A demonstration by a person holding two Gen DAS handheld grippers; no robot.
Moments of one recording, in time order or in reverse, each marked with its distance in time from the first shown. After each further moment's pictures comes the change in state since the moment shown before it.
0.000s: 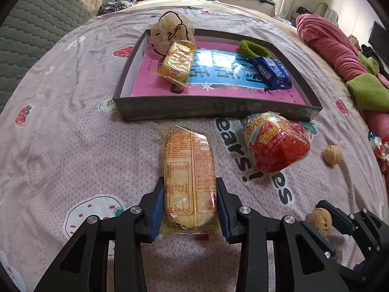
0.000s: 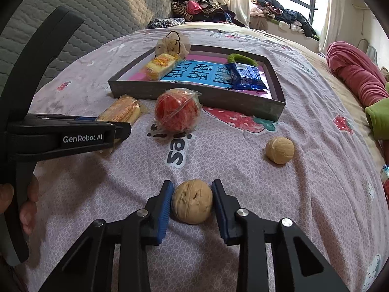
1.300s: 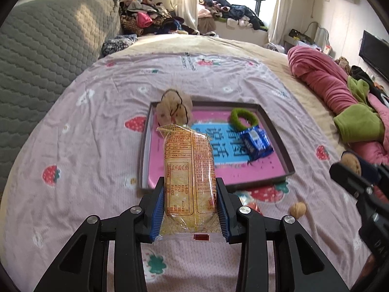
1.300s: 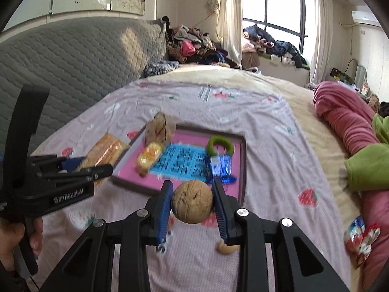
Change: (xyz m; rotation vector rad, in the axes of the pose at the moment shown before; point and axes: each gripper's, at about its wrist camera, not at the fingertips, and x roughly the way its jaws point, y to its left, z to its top) left arm -0.098 -0.002 0.080 0.025 -0.186 0.006; right arm -0.090 -0.033 0.123 -0.004 -0.228 -0.045
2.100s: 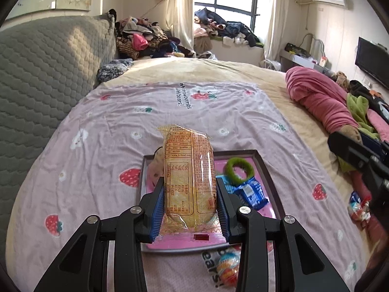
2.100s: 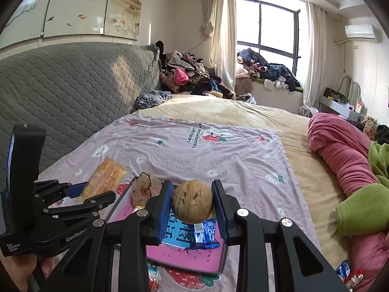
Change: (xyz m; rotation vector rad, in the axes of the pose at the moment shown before) left arm 0.003 -0.018 0.089 0.021 -0.108 -0.006; right arm 0.013 -0.023 0.099 0.002 -0.130 -0.031
